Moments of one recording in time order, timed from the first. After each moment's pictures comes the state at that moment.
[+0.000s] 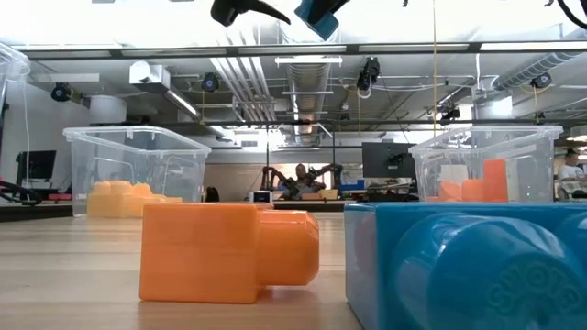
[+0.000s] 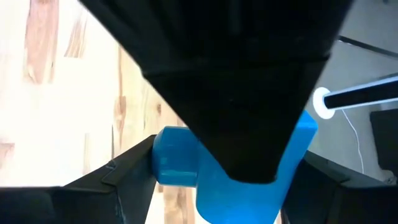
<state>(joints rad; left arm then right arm) -0.04 1.52 1.51 -0.50 -0.40 -1.06 0.06 1.87 2.09 -1.21 0.37 -0.11</state>
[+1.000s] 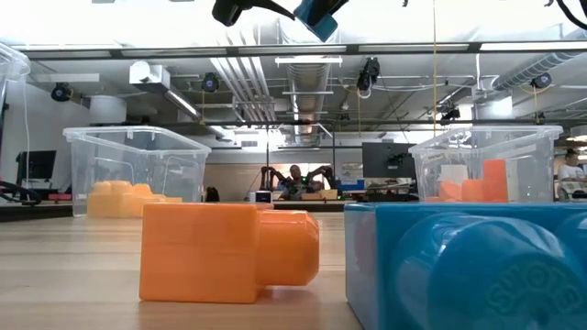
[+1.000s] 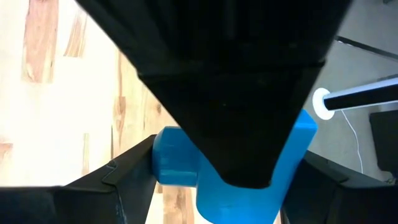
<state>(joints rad) -0.03 1.54 1.51 -0.50 -0.36 -1.06 0.06 1.87 2.08 -1.21 0.37 -0.13</state>
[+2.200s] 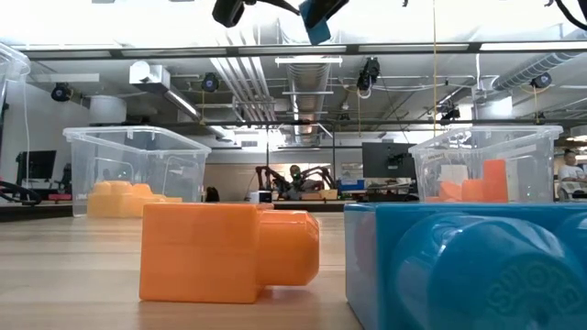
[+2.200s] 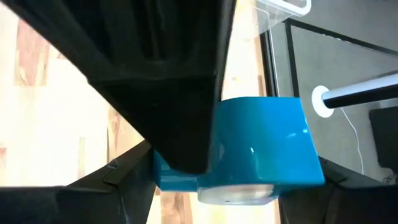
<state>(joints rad) -0.05 1.54 1.51 -0.51 -0.32 -1.04 0.05 1.87 2.08 -1.20 0.37 -0.13</state>
